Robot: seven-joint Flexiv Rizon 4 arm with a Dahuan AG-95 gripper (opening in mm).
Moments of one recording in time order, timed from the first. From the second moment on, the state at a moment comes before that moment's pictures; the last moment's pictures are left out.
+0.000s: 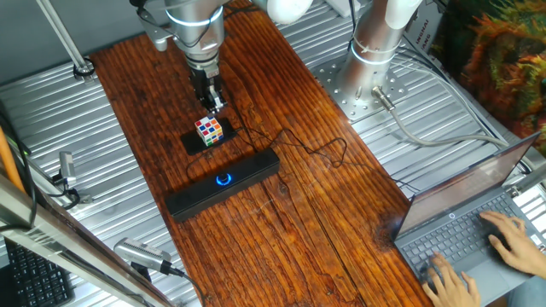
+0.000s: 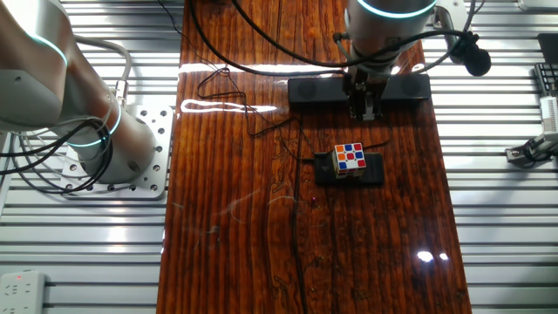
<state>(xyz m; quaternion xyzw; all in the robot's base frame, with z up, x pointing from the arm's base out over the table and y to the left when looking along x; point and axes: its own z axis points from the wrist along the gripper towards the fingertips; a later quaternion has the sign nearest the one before) 0.499 0.003 0.175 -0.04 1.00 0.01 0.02</state>
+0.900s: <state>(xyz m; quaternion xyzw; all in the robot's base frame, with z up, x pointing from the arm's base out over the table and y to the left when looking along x) 0.497 0.005 0.177 -0.04 1.00 0.02 0.02</state>
